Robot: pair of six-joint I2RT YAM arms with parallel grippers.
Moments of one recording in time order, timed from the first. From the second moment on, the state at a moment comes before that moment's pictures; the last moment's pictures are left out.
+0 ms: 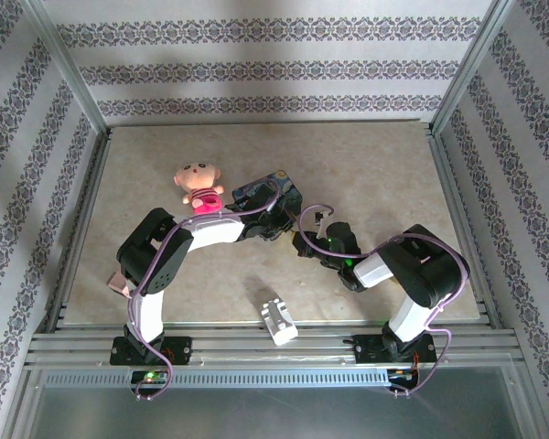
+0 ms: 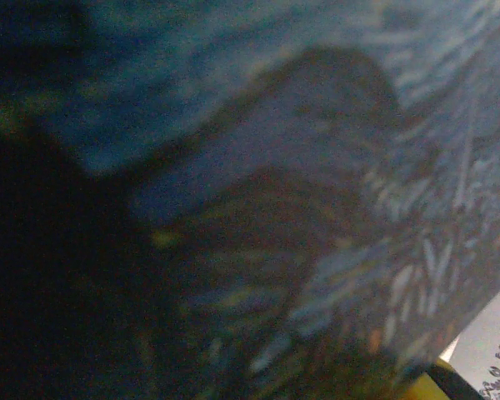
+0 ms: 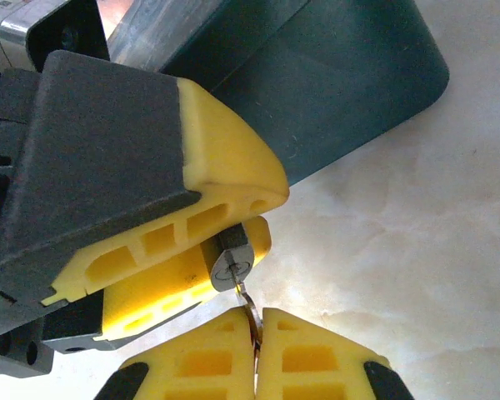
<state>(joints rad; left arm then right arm) -0.69 1.93 1.18 -0.10 0.14 -1.34 0.55 1.71 0.36 0.92 -0.26 0.76</state>
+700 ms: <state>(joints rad) -0.69 1.93 1.18 -0.09 0.15 -1.34 0.51 1.71 0.40 0.87 -0.34 0.78</state>
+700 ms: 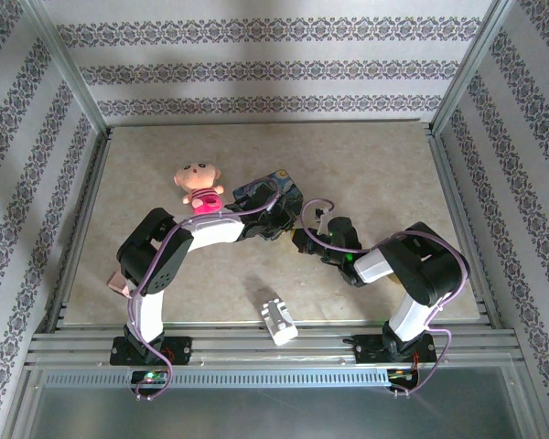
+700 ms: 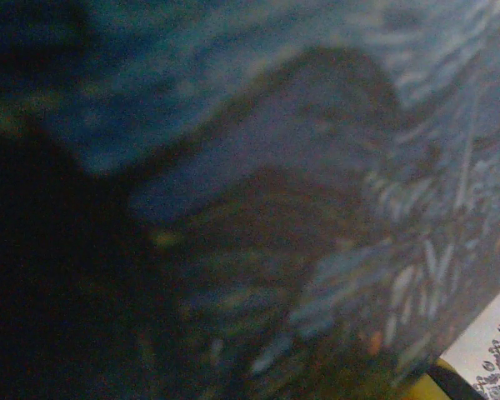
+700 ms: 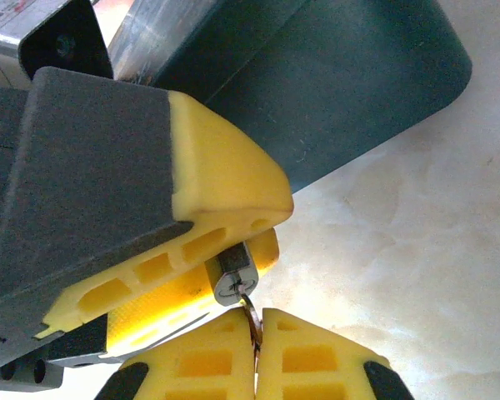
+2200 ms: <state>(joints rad) -0.69 1.93 1.18 -0.07 0.15 -1.35 0.41 1.71 0.49 0.71 -0.55 0.73</state>
